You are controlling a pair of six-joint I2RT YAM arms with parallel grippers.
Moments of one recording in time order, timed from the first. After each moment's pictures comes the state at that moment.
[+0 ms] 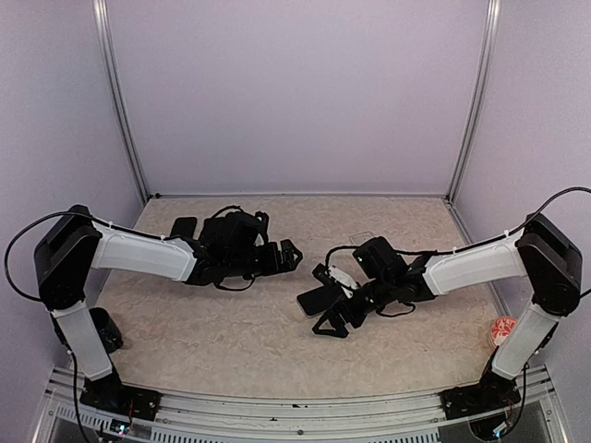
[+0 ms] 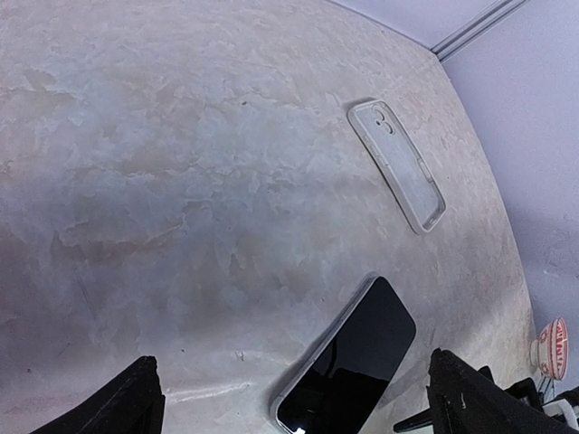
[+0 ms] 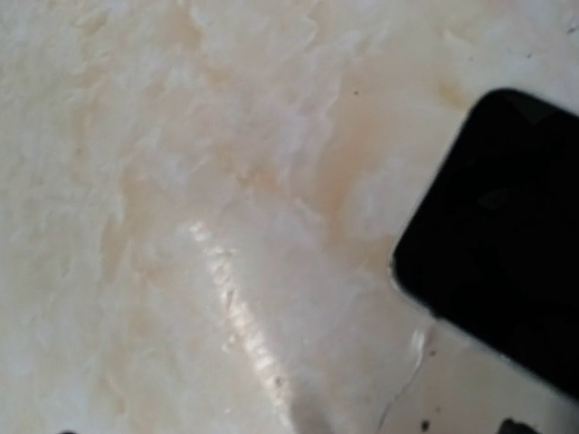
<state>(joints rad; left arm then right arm) -0.82 1.79 1.04 0.17 -0.07 -0.73 0.84 1.66 0.83 -0.03 -0.46 0.07</state>
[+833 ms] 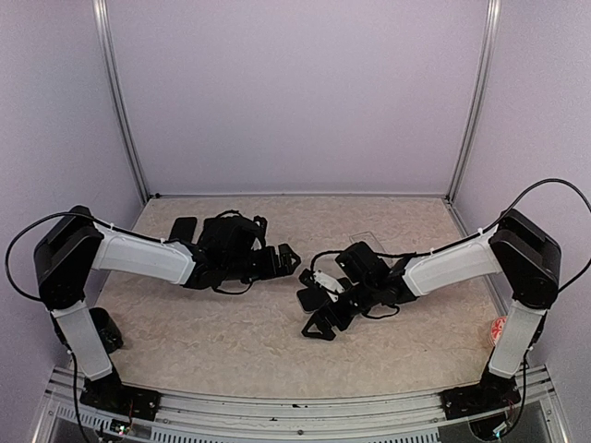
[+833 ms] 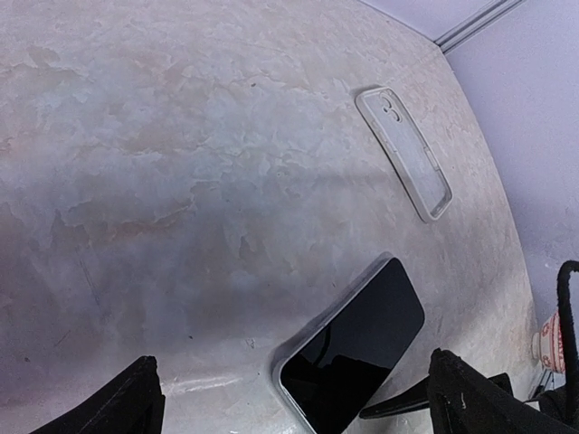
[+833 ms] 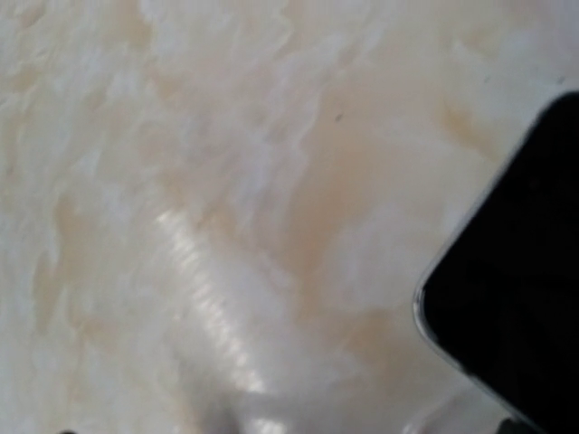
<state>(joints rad) -0.82 1.79 1.00 0.20 -0.04 -0.74 0.88 1.81 0.93 -0.01 -0.39 0.05</state>
